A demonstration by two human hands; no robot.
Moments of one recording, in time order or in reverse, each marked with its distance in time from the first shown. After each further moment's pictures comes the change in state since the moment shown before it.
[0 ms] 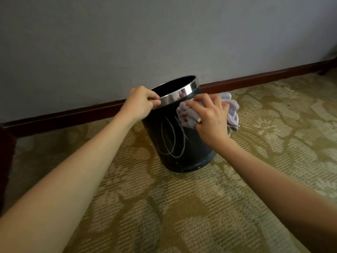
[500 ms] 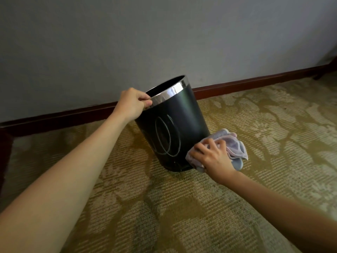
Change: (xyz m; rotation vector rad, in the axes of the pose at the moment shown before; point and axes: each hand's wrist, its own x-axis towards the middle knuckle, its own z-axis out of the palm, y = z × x) left_hand 0.000 -0.018 -0.008 -0.103 0.026 -0.111; right_hand -0.092 0.027 0.016 -0.224 -0.326 -0.330
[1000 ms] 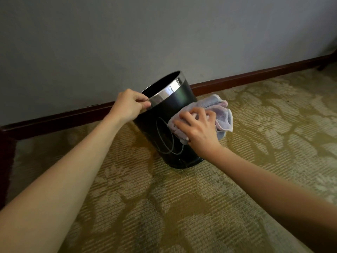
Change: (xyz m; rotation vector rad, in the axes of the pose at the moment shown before) left_hand -0.007 -0.004 -0.006 0.033 -0.035 0.001; right_hand 0.073 -0.016 -0.027 0.020 0.280 0.085
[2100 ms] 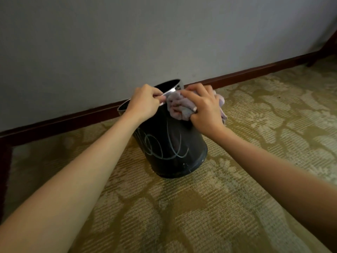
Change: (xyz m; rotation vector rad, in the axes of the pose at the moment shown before) left_hand -0.012 0.056 0.029 0.120 0.040 0.142; right_hand 0.023 0.027 -0.035 0.364 0.071 0.310
